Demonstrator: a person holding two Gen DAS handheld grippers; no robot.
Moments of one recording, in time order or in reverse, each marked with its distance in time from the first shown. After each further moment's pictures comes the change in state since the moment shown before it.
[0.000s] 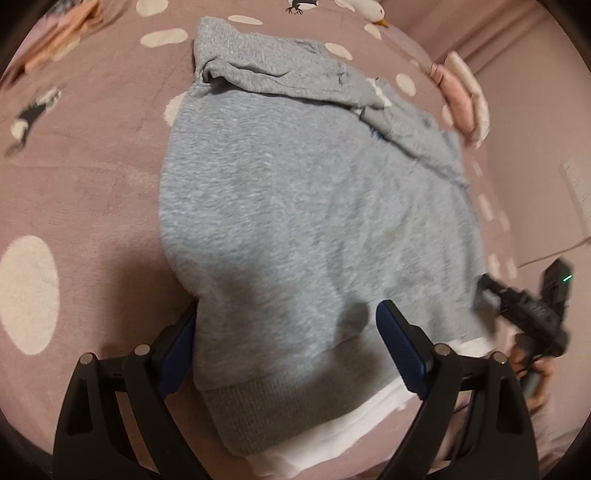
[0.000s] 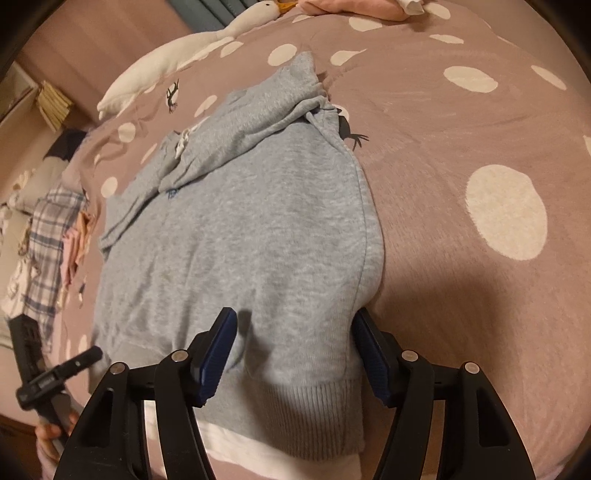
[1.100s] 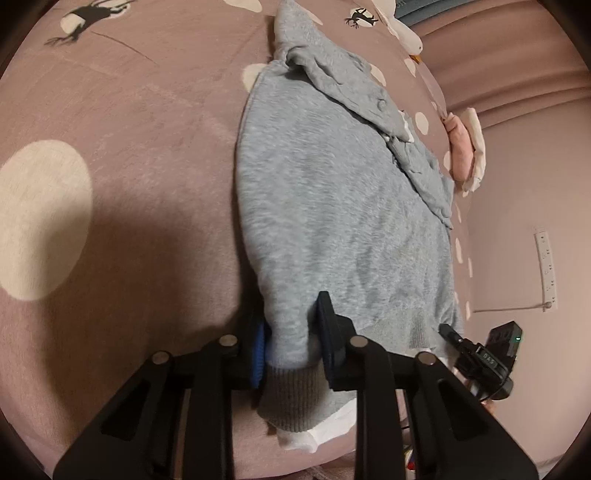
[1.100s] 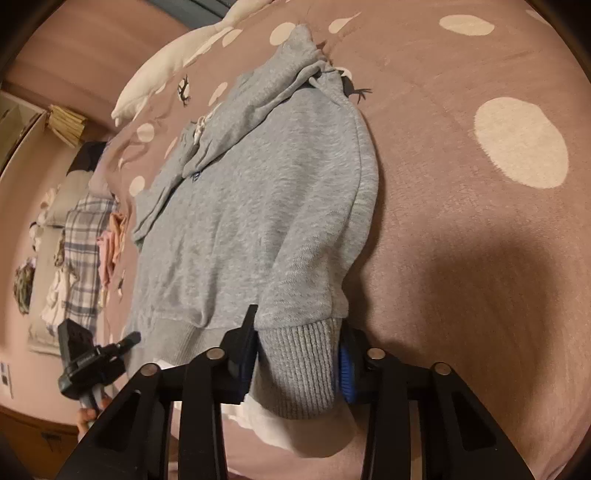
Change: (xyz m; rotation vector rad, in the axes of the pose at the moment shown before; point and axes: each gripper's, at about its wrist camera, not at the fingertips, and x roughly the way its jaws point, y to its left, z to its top) left arm -0.017 0.050 -0.016 -0.222 0.005 -0.116; right arm -0.002 -0.011 -0.022 0.069 0.080 0.137
